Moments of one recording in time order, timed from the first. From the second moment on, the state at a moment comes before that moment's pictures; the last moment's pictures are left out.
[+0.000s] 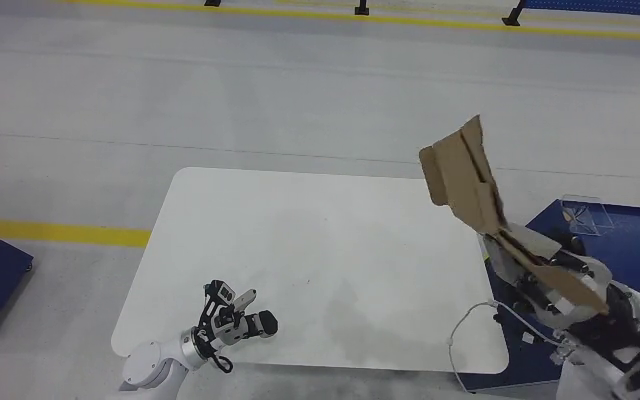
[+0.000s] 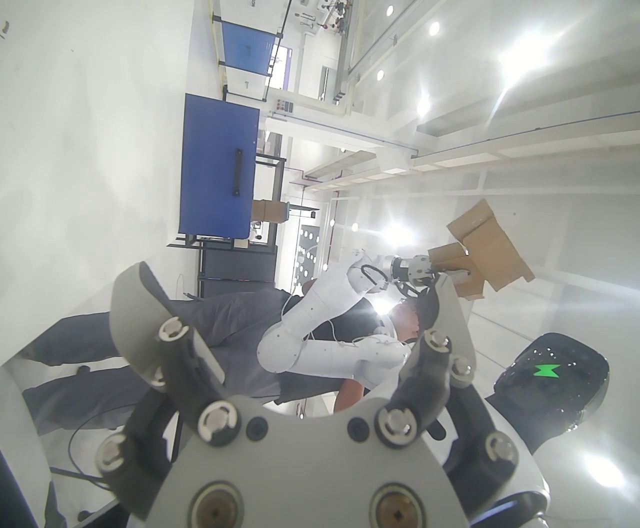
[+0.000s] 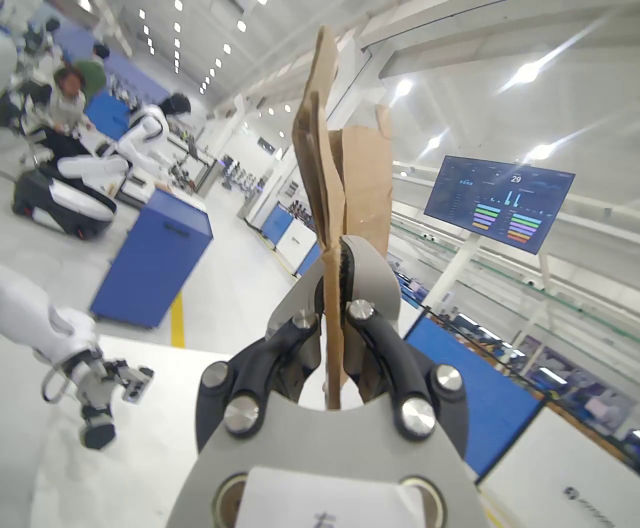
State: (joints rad) left arm 1.38 -1.18 -1.30 -1.32 -0.71 -0.28 -1.10; right arm -1.38 -1.30 1.89 -2.35 -1.40 -1.01 -0.32
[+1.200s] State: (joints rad) left arm 1.38 -1.18 -1.30 -1.32 -0.71 -0.28 -1.10; right arm -1.55 -1.21 1.71 -2.15 -1.32 -0.94 -0.92
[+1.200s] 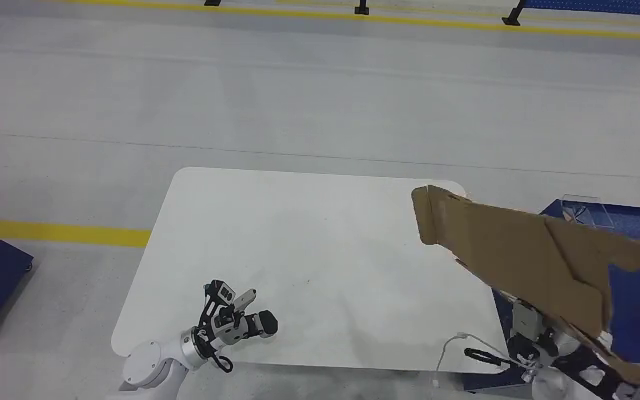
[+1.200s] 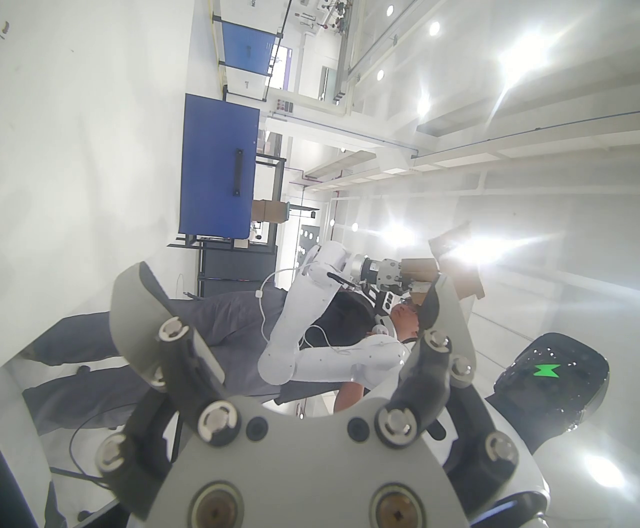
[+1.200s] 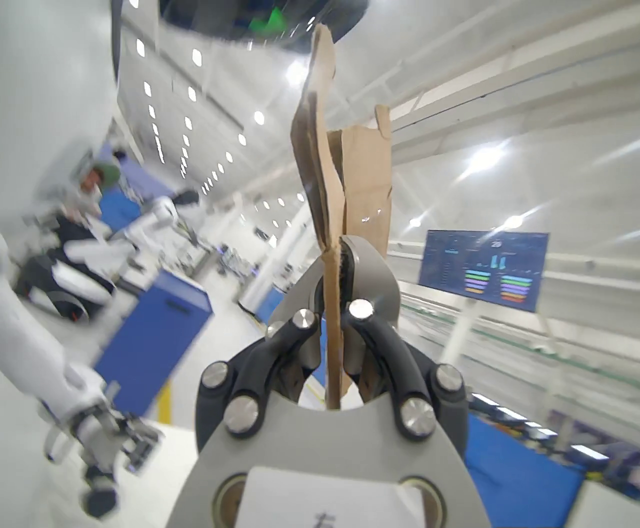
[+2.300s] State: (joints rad) left arm 1.38 -1.18 -1.30 -1.32 -0.71 -0.28 -1.10; right arm -1.52 -1.03 1.08 -2.09 0.11 -0.94 -0.17
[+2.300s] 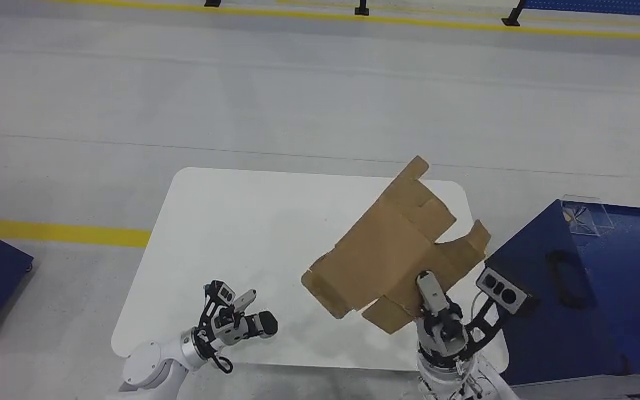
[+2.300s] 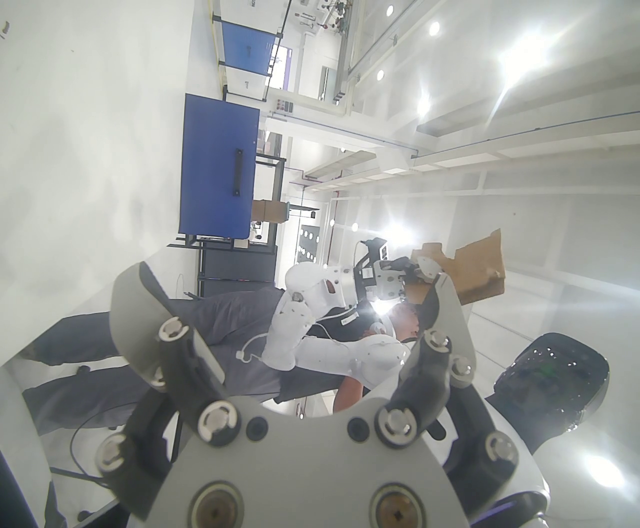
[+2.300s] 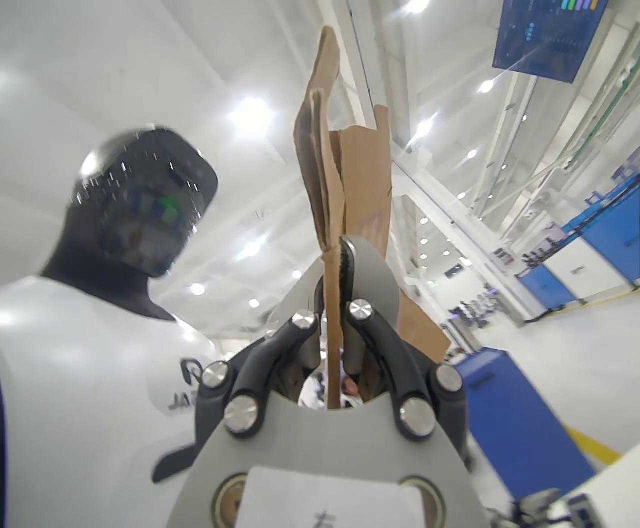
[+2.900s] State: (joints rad) left arm 1.38 -1.18 -1.30 -1.32 -0.71 -0.28 -1.10; right arm -1.61 -0.98 1.31 -2.20 2.17 0.19 0.62
